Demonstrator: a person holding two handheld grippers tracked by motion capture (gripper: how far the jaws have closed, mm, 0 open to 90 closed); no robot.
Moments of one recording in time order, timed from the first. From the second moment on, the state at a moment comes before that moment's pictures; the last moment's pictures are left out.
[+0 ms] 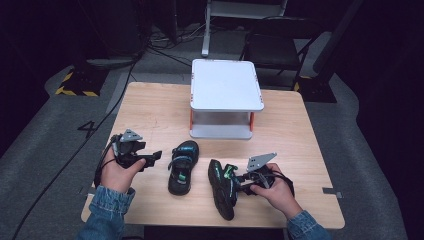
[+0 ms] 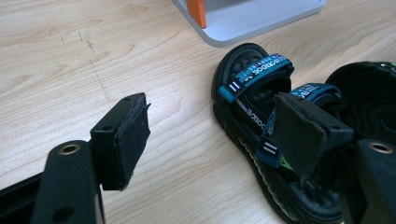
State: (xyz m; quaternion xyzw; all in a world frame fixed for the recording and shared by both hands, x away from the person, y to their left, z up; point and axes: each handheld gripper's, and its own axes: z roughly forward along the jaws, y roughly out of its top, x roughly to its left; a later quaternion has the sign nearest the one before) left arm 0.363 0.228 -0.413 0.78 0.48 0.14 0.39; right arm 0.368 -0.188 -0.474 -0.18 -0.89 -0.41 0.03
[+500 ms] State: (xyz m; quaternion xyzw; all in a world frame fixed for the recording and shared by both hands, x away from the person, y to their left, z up) left arm 0.364 0.228 -0.417 0.78 0.48 0.14 0.38; right arm 0.372 -0.225 -0.440 -0.23 -0.87 -0.42 -0.10
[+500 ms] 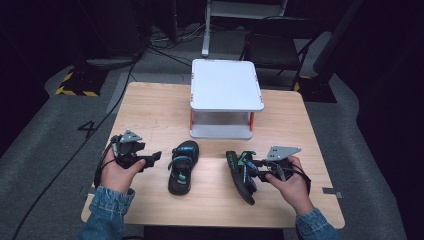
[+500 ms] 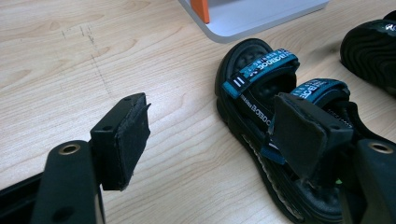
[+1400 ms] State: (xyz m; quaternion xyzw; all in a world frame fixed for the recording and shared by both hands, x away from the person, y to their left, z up) left arm 0.335 0.256 -0.425 0.76 0.51 0.14 0.37; right arm 0.381 -0.162 -0.420 -0.17 -0.85 -0.48 -0.10
